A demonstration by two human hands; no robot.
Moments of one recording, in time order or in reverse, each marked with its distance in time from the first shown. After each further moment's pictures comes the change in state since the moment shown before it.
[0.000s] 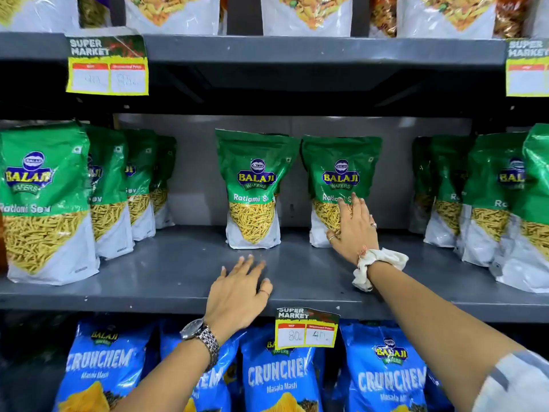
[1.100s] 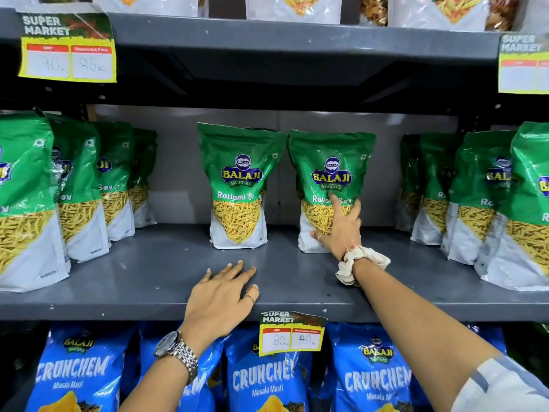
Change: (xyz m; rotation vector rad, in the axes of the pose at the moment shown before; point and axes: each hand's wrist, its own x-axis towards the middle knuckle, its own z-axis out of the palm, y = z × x) left_hand 0.001 -0.002 0.004 0.040 -0.019 0.062; right_hand 0.005 -0.001 0.005 0.336 -0.021 0.215
